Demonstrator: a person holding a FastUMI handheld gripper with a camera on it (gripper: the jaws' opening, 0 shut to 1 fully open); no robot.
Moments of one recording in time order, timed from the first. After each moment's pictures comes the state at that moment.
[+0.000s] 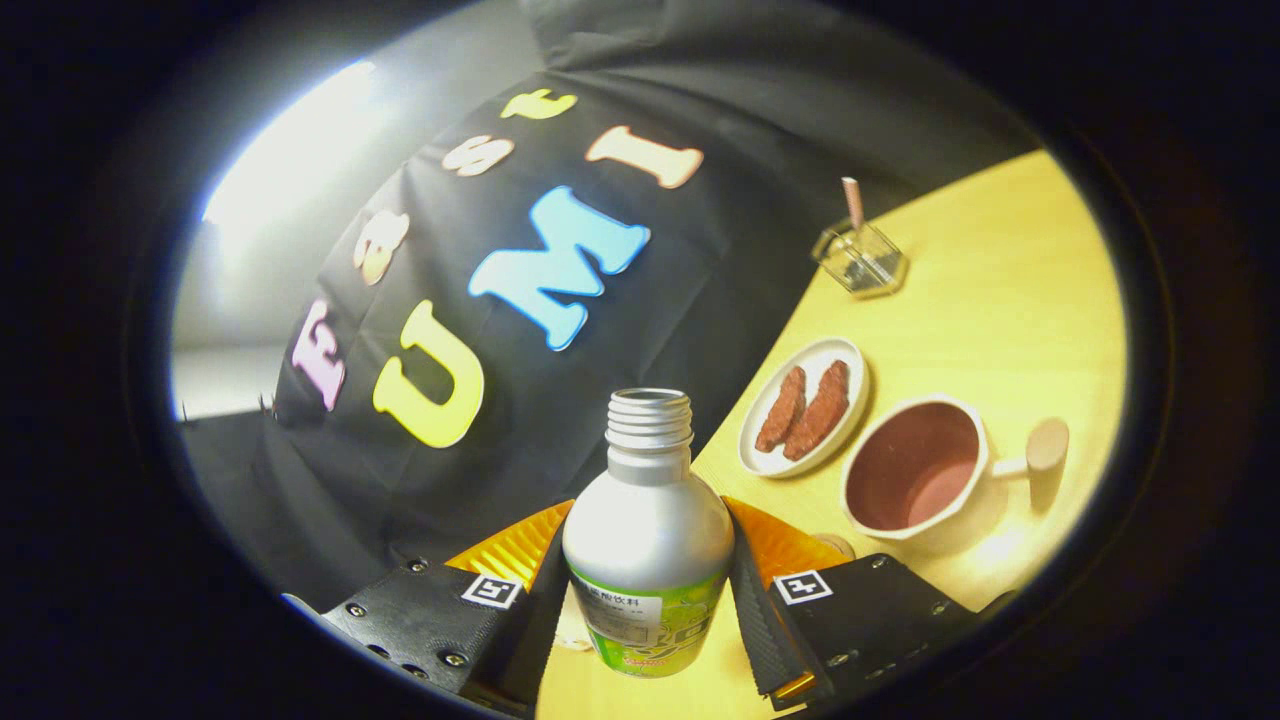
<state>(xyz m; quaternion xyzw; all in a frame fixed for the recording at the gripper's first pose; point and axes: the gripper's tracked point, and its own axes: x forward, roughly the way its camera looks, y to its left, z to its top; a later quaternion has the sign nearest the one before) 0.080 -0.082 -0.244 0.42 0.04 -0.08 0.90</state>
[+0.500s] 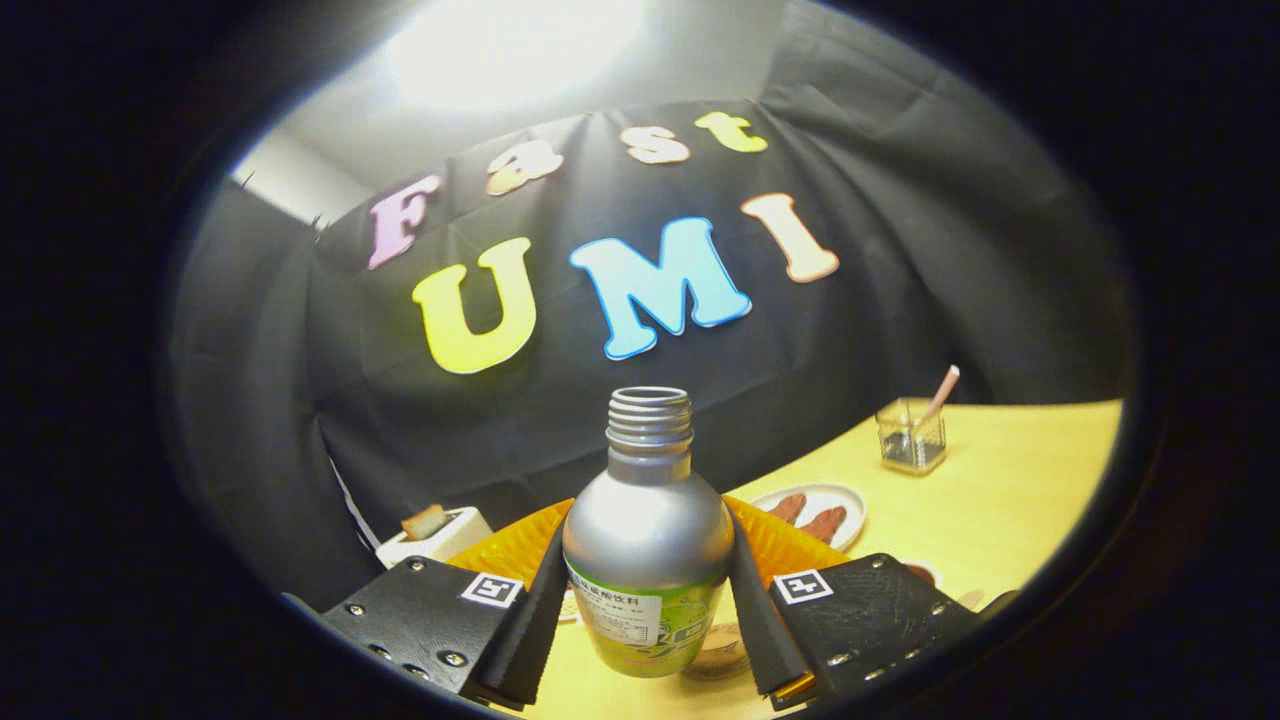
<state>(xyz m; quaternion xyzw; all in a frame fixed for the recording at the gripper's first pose) 0.086 -0.079 -0.204 0.12 0.00 -0.09 0.99</state>
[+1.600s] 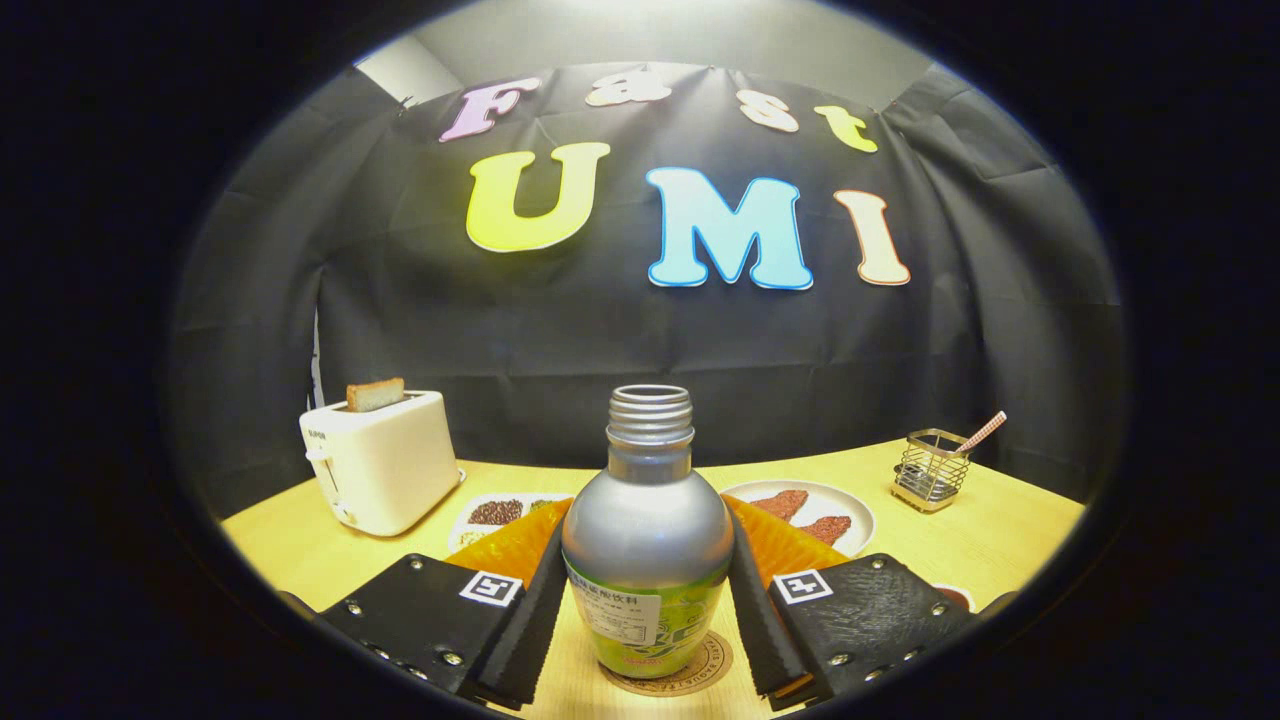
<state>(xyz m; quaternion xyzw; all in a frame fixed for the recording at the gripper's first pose) 0.143 -0.062 -0.293 -0.01 0.09 -0.06 0.99</state>
